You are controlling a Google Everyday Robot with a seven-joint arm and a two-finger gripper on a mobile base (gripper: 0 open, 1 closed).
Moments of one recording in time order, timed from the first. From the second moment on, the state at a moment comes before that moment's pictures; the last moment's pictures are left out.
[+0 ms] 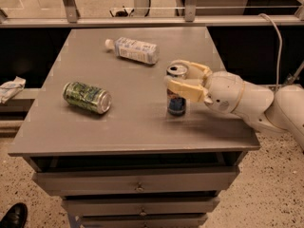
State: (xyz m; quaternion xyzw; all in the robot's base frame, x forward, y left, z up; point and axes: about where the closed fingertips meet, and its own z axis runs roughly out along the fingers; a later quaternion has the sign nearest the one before) arm 0.533 -0.072 0.925 -0.38 0.52 0.41 0.64
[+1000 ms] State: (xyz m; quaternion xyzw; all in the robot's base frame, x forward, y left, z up) arm 0.519 -0.101 0.919 -0.39 0.55 0.40 0.63
